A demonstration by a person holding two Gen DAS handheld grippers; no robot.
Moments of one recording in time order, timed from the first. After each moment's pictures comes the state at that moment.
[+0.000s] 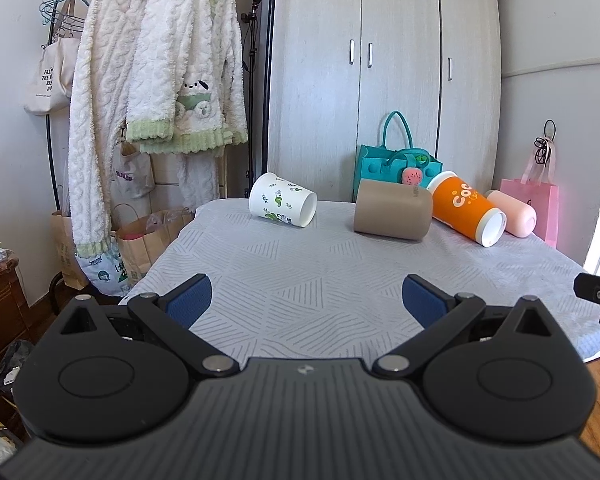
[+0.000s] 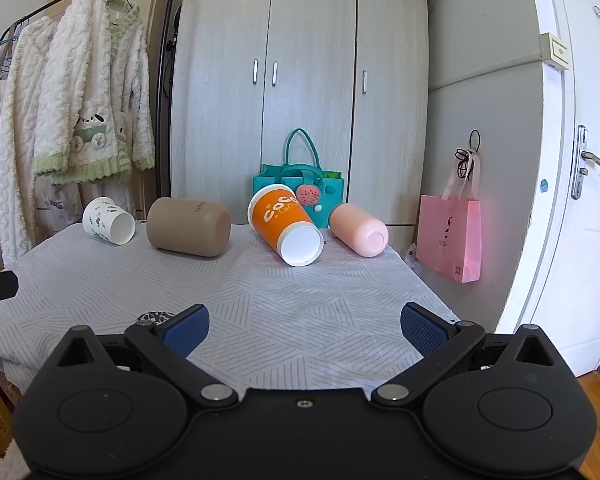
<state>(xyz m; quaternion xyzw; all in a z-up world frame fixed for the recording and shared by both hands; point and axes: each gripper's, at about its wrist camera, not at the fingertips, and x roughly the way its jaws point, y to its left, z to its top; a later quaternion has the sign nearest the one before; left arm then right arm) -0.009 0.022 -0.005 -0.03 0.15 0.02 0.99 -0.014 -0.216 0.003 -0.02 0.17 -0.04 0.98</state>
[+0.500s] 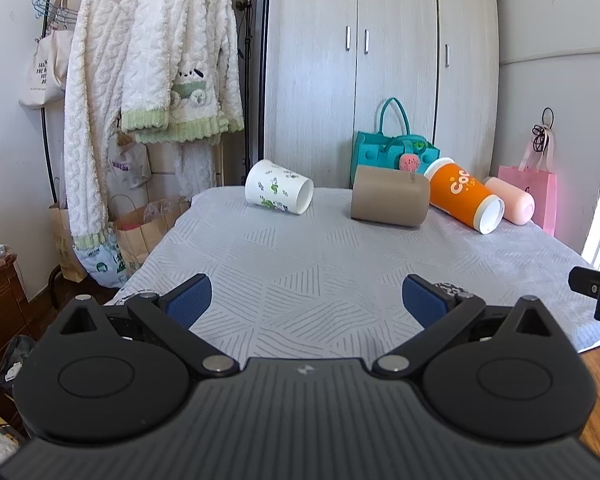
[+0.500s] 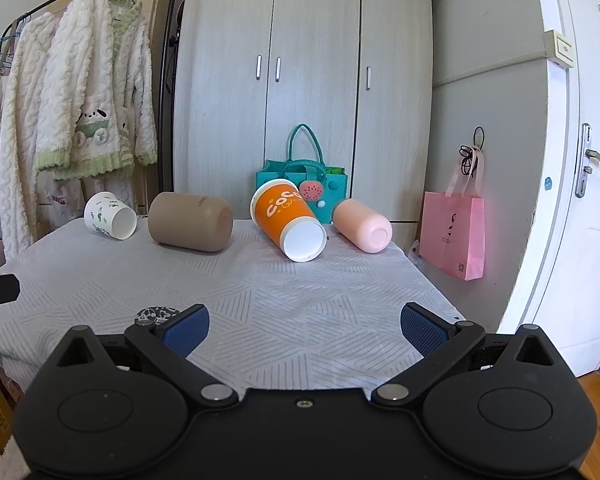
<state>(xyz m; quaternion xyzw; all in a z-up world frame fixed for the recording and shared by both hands) -0.006 0.019 -0.006 -0.02 0.18 0.01 0.98 -0.011 -0.217 0.001 -0.02 0.18 -0.03 0.98</state>
